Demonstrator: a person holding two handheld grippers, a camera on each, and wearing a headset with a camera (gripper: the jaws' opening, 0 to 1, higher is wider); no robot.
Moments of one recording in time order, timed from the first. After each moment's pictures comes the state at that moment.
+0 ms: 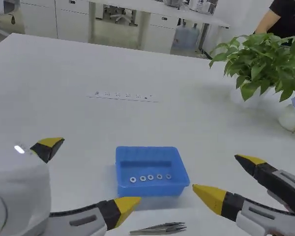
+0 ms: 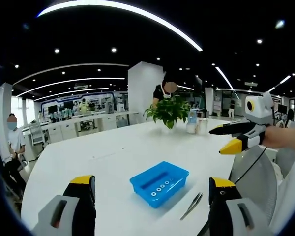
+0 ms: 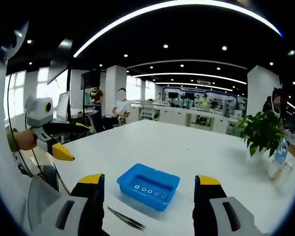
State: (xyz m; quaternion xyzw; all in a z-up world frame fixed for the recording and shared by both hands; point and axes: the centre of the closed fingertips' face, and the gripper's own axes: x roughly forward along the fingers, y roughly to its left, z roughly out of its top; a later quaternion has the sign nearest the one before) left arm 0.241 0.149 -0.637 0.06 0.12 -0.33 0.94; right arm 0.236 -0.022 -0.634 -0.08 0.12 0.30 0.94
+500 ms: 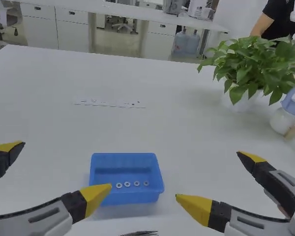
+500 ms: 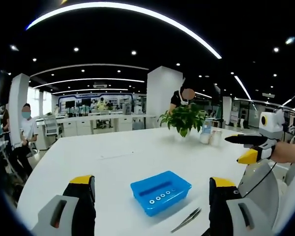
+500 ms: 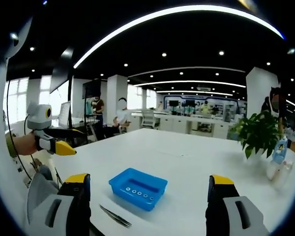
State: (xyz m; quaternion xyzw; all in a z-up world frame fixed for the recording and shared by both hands) left arm 0.240 0.125 -0.625 0.02 0.11 -0.25 0.96; right arm 0.240 -0.084 -0.625 -0.04 0.09 0.31 0.95
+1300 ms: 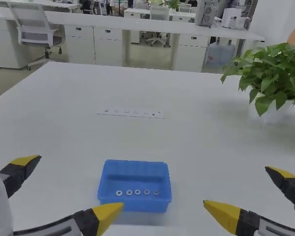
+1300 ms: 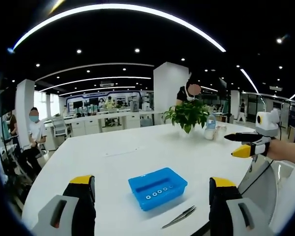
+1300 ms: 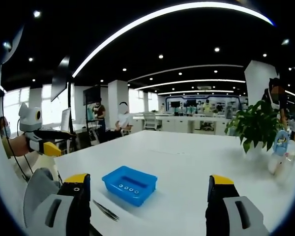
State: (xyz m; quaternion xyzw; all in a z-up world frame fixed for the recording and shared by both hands) left arm 0.215 0.105 -0.618 0.04 0.12 -0.20 0.97; right arm 0.253 -0.127 -0.635 -0.02 0.09 0.32 0.94
